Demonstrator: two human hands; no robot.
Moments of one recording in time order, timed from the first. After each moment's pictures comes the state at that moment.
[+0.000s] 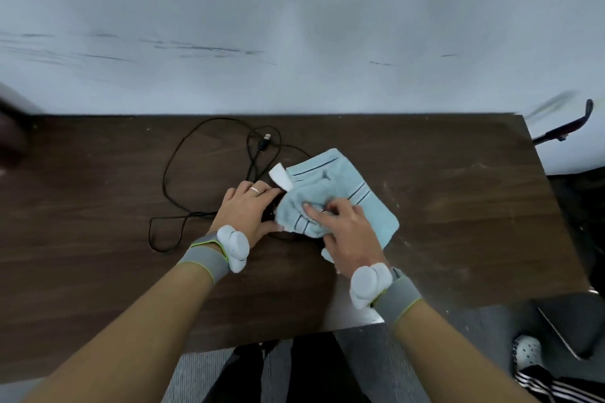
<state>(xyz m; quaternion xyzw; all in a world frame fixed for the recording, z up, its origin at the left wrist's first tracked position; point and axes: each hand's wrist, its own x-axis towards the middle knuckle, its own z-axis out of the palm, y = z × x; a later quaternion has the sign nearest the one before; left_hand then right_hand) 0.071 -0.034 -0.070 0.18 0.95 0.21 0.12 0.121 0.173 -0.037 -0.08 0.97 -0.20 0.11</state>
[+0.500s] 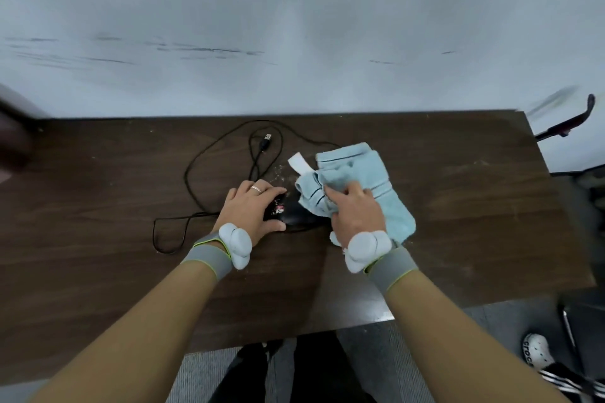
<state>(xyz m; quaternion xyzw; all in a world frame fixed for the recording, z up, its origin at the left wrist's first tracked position) 0.071 -0.035 -0.069 0.17 0.95 0.23 0.14 0.091 0.171 -0.031 0.02 0.98 -0.10 0.14</state>
